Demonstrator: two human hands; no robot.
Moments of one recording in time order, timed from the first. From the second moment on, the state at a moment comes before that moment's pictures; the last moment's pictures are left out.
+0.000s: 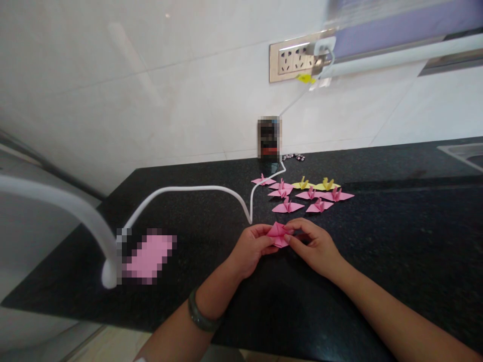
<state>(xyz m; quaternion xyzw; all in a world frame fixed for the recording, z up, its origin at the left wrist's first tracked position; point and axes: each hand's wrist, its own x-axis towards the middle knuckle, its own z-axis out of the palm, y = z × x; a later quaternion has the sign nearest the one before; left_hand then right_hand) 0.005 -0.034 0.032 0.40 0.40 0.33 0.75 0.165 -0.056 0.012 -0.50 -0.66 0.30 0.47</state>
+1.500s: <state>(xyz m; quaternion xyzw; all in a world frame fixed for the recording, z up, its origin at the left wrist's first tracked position) 0.010 -0.037 0.021 0.56 0.48 0.25 0.63 0.163 -0.052 0.013 -0.50 -0.63 0.37 0.46</state>
